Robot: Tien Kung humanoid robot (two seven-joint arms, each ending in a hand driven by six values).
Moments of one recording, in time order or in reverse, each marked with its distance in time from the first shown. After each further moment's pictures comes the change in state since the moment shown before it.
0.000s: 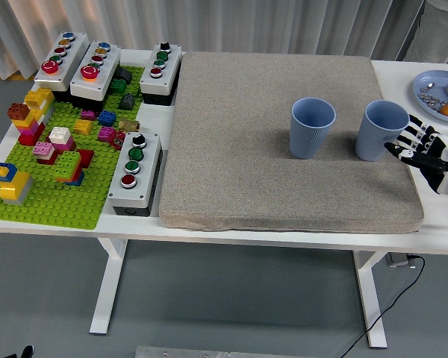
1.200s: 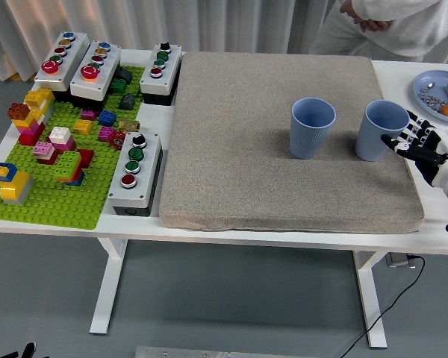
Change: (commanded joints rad) left arm -0.009 0.000 0.013 0.000 -0.004 -0.004 -0.002; right arm 0.058 0.024 -0.008 -0.069 0.002 -0.002 0.008
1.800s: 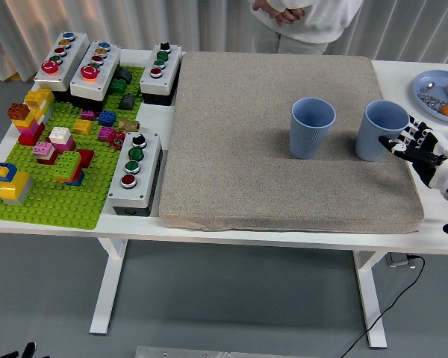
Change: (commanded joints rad) left arm -0.002 0.000 0.004 0.000 -0.001 -0.002 0.000; right arm 0.004 0.007 -0.001 -0.012 0.000 -0.003 -0.001
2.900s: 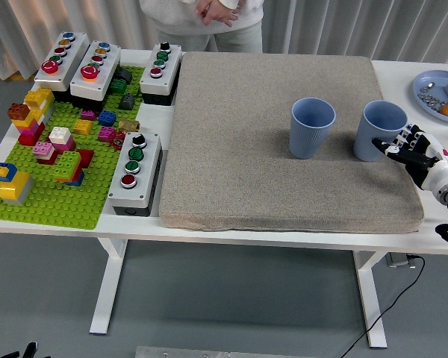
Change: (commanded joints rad) left arm -0.001 -0.001 0.014 0.000 -0.005 -0.002 0.000; right arm 0.007 0.024 -0.011 -0.016 -0.001 -0.006 0.000
